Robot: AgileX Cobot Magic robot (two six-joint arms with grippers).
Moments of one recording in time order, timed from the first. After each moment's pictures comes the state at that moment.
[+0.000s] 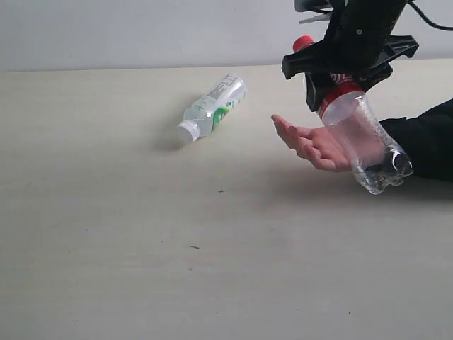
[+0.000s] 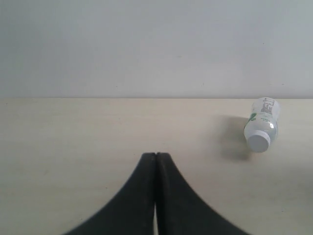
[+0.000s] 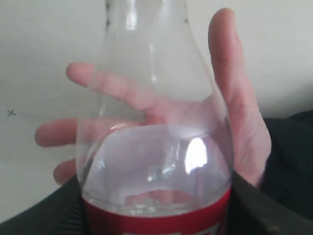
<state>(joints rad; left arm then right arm) 0.00 0.01 0.00 0.07 0.20 -0.11 0.36 1.88 -1.55 -0.01 1.13 0.12</state>
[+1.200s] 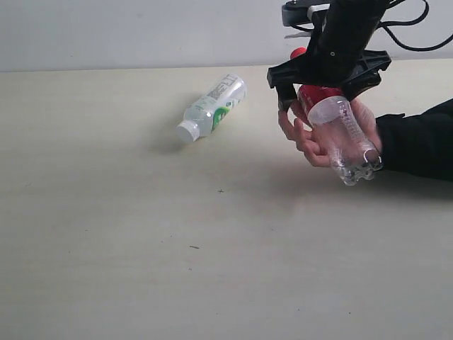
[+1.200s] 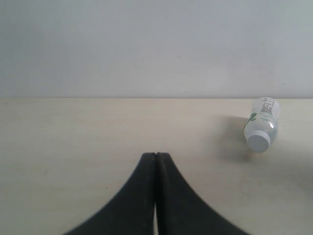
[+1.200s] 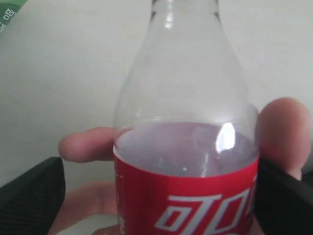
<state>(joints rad) 0.00 0.01 0.00 0.07 0.20 -0.11 0.36 1.98 -1.55 -0.07 0.94 0.21</state>
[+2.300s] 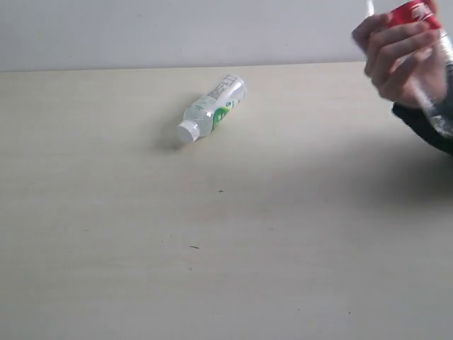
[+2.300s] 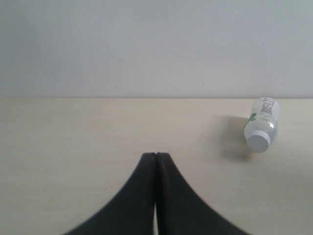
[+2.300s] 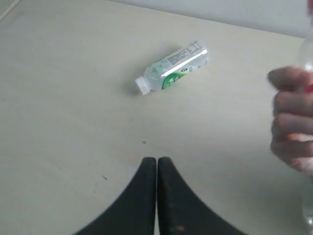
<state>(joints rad) 0.00 0.01 0.00 0.07 0.20 -0.11 0.36 1.01 -1.17 0.27 0.99 -0.08</state>
